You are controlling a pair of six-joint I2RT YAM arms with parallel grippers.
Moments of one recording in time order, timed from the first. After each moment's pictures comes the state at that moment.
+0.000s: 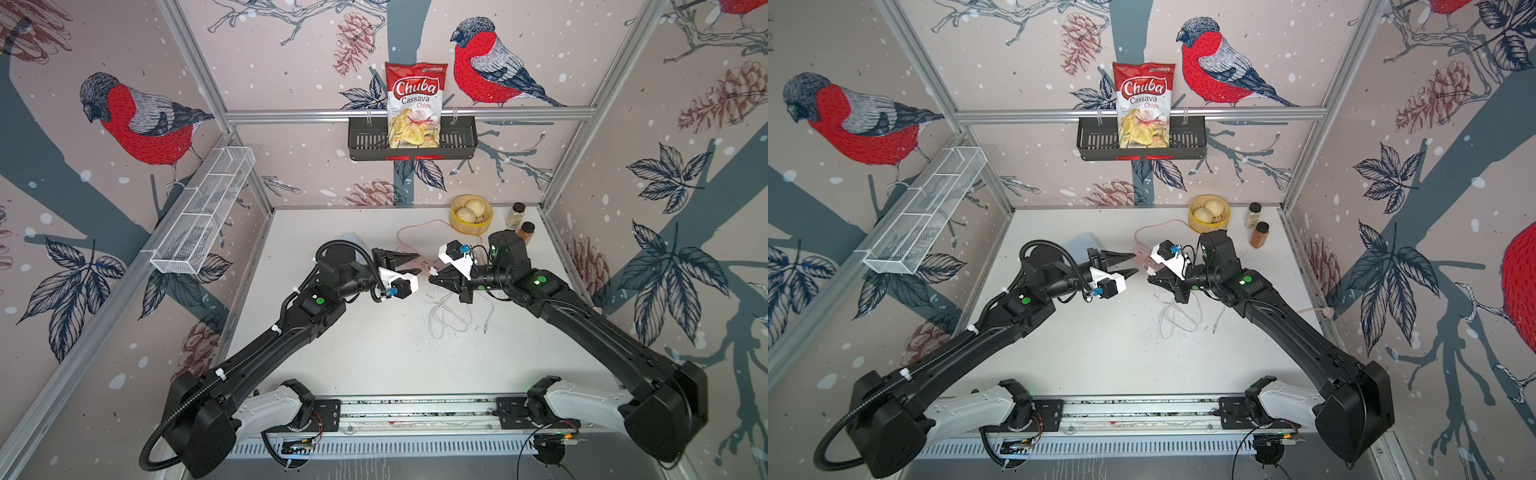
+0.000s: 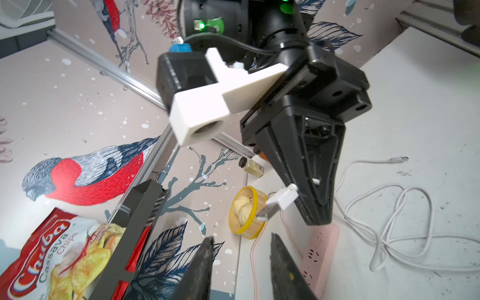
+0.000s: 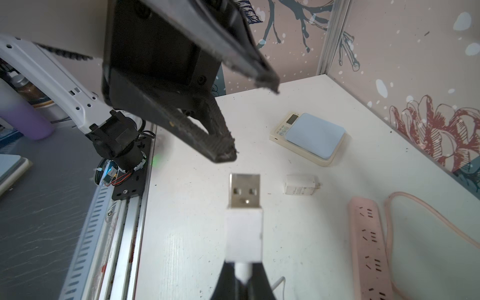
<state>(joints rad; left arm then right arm) -0.63 1.14 0.87 0.17 0.61 1.06 0.58 1.19 1.01 -0.35 -0.78 -0.37</state>
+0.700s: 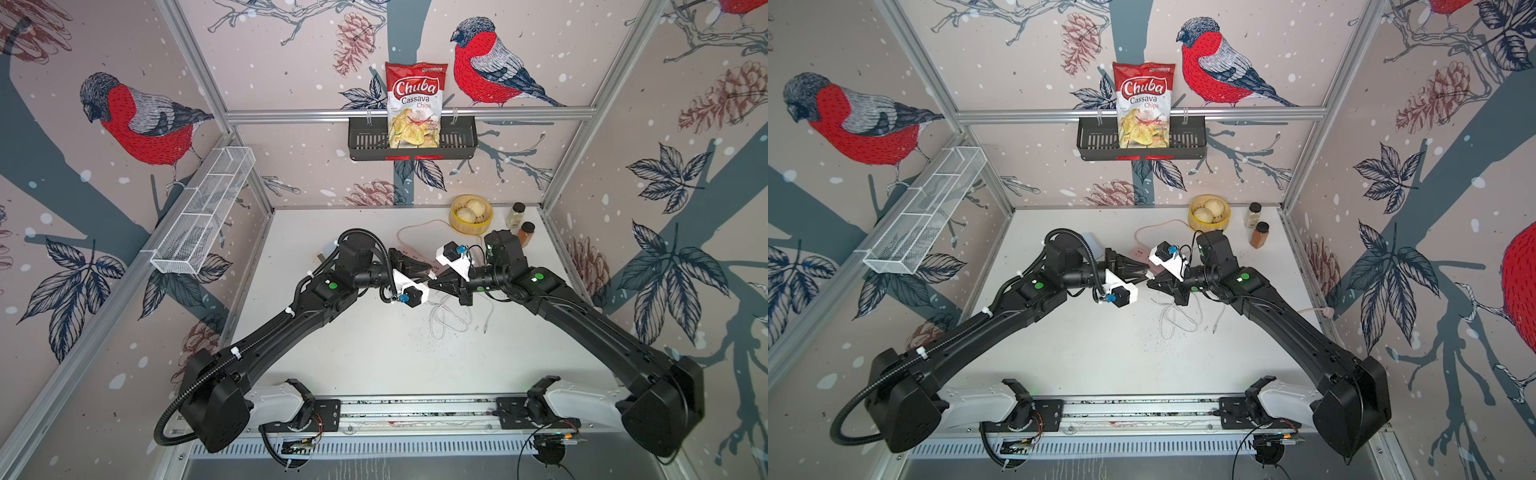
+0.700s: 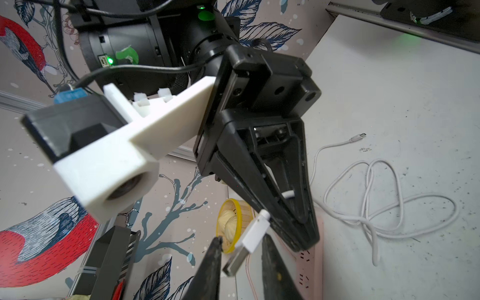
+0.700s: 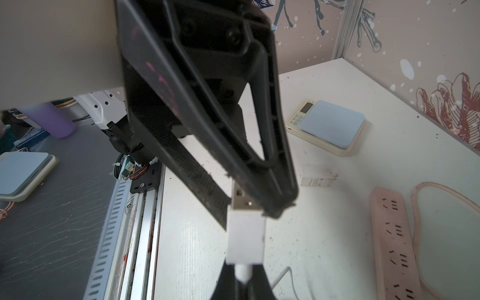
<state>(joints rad) -0.66 1.27 1.03 -0.06 0.69 1.32 0.59 1.22 1.03 -0.42 -0.80 -0.37</state>
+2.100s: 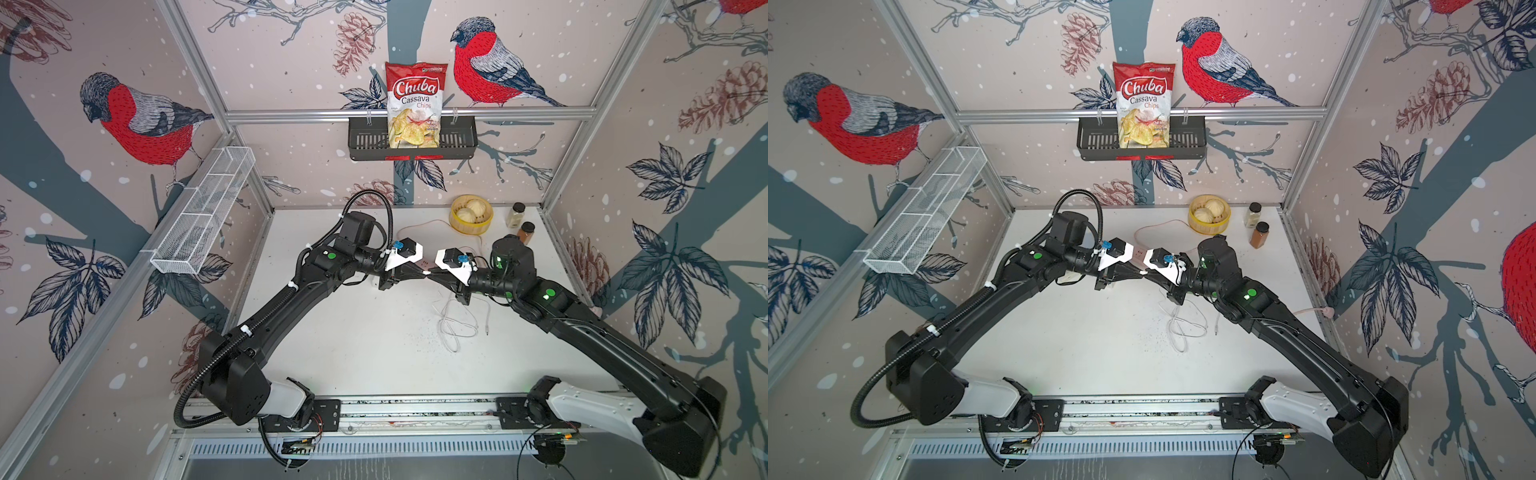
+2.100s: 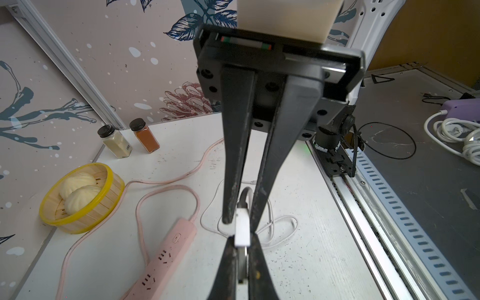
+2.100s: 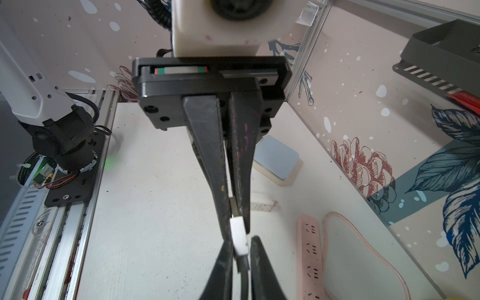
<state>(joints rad) -0.55 1.42 1.29 -0.51 0.99 0.73 0.72 1.10 1.01 -0.29 -0.49 -0.45</state>
